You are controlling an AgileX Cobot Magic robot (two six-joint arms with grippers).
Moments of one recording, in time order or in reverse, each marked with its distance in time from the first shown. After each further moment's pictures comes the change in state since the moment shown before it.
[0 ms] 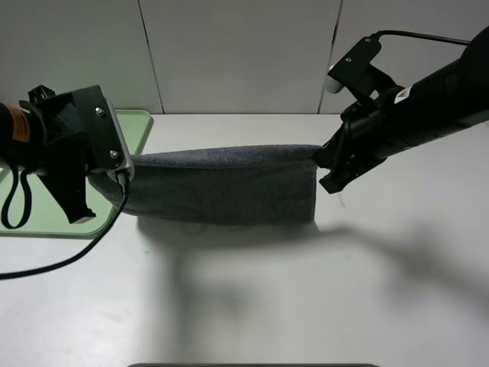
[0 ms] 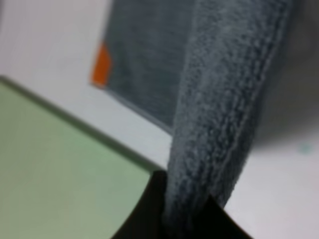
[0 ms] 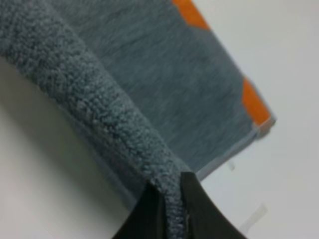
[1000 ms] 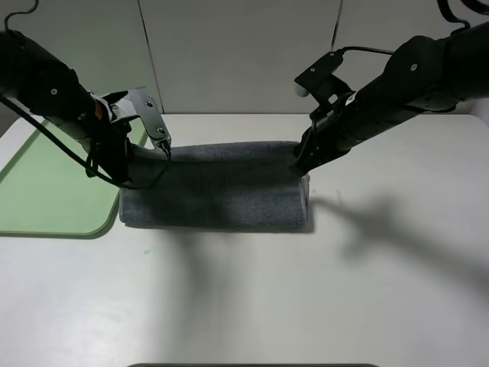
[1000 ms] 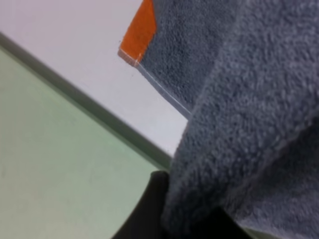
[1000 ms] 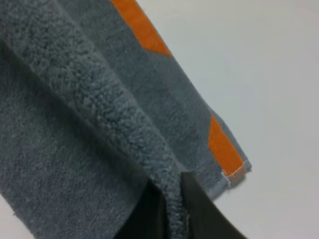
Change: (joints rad) left arm 0.107 0.488 -0.349 0.008 0.047 0.000; right arm 0.001 0.272 -0.154 -0.025 -0.109 0.060
